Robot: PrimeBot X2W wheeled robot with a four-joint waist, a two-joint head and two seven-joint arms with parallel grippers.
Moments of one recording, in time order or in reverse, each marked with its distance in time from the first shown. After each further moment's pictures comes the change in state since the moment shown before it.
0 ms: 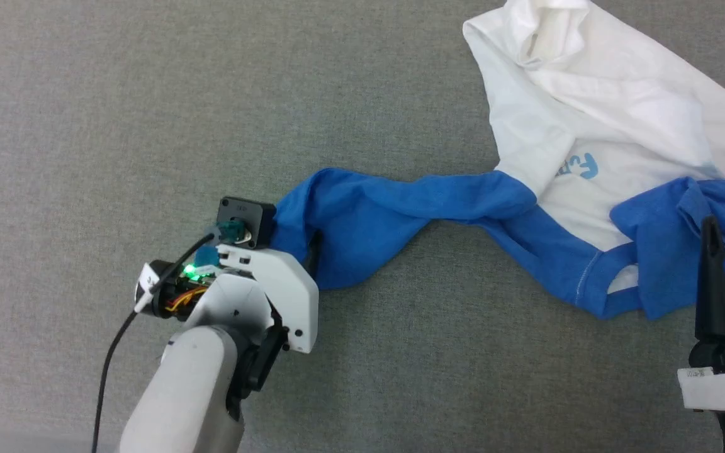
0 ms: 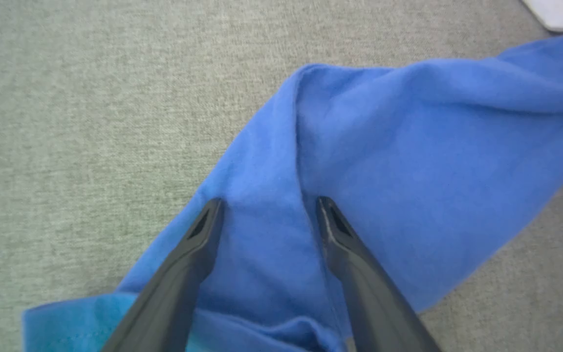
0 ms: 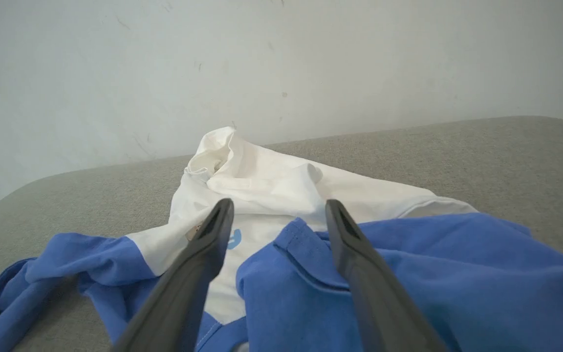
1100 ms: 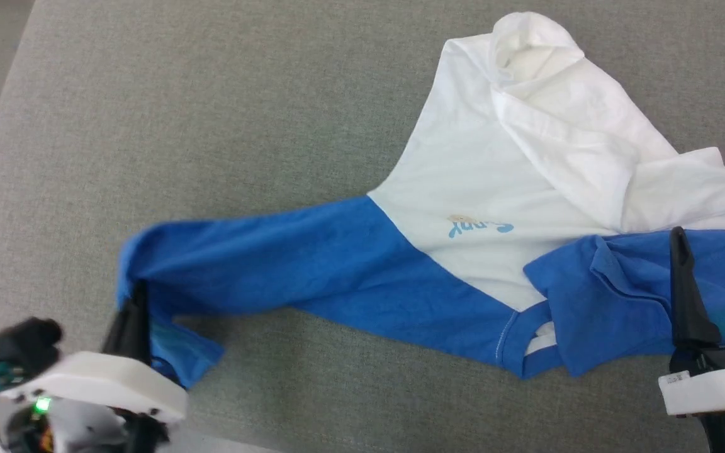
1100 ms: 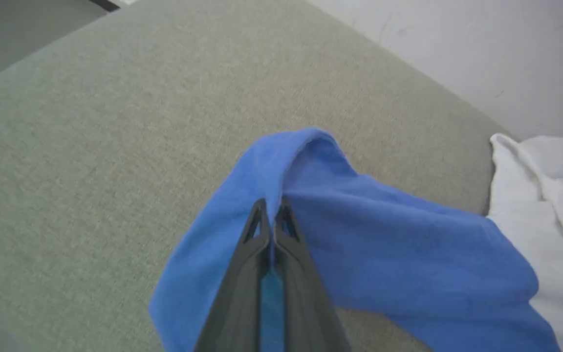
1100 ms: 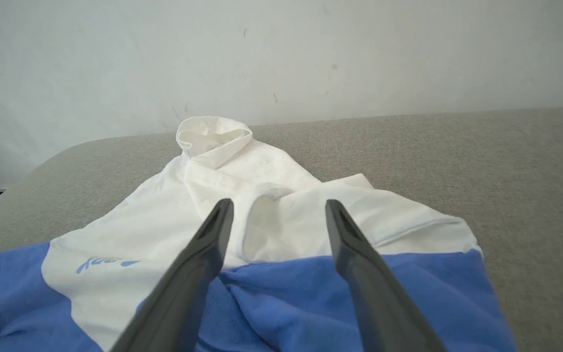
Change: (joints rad) left arm 0.409 -0.027 0.407 -0.408 -0.308 0.105 -0.225; right arm 0.011 0.000 0.035 -0.003 -0.041 0.000 0.086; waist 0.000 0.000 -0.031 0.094
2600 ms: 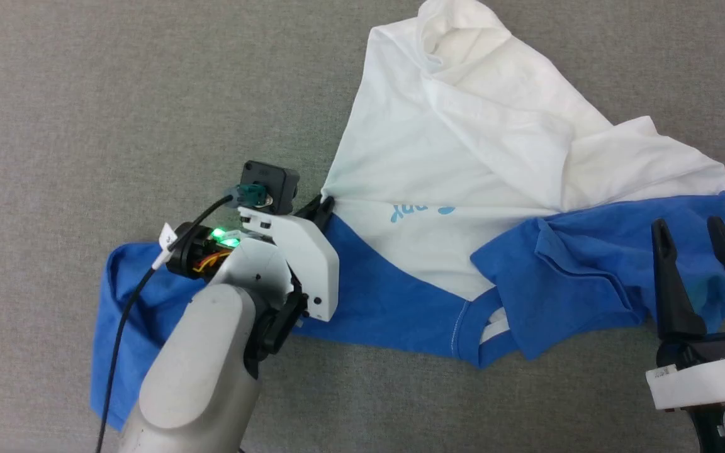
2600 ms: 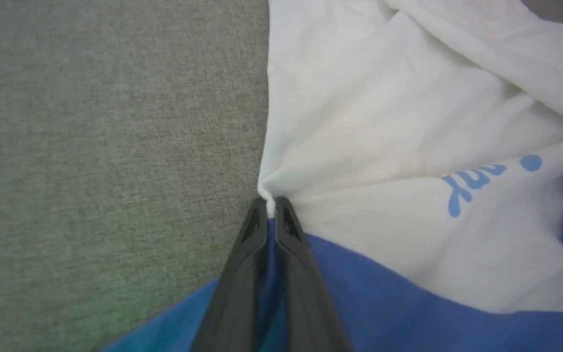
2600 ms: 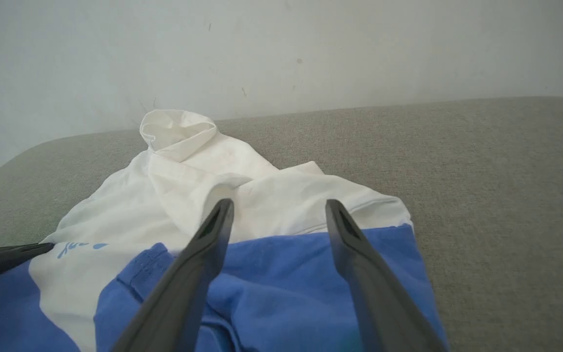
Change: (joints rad) left arm -0.559 0.002 -0.451 0.566 0.212 -0.169 0.176; right arm -0.023 -0.004 0.041 -0.010 0.000 0.000 0.028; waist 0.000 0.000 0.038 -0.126
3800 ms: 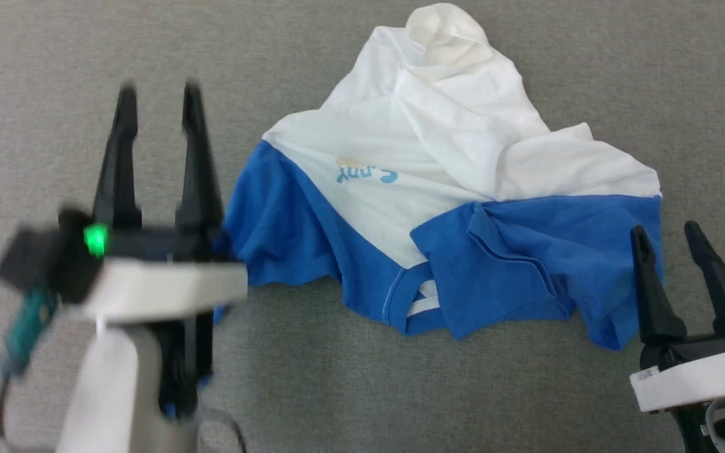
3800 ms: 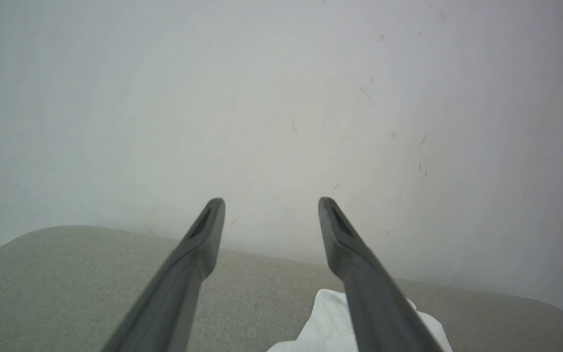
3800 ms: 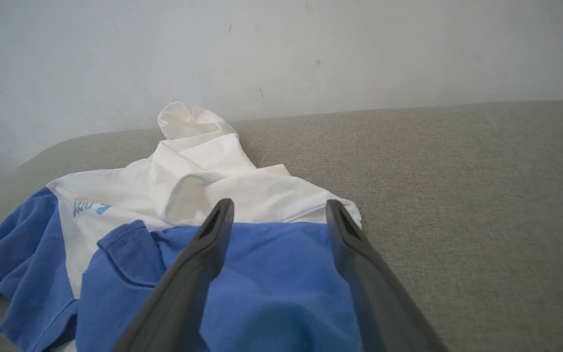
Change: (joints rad) left arm 0.128 -0.005 0.243 -0.387 -0.045 0.067 -0.608; right arm -0.007 -0.004 0.026 0.035 0.001 0.000 0.008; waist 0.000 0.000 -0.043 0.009
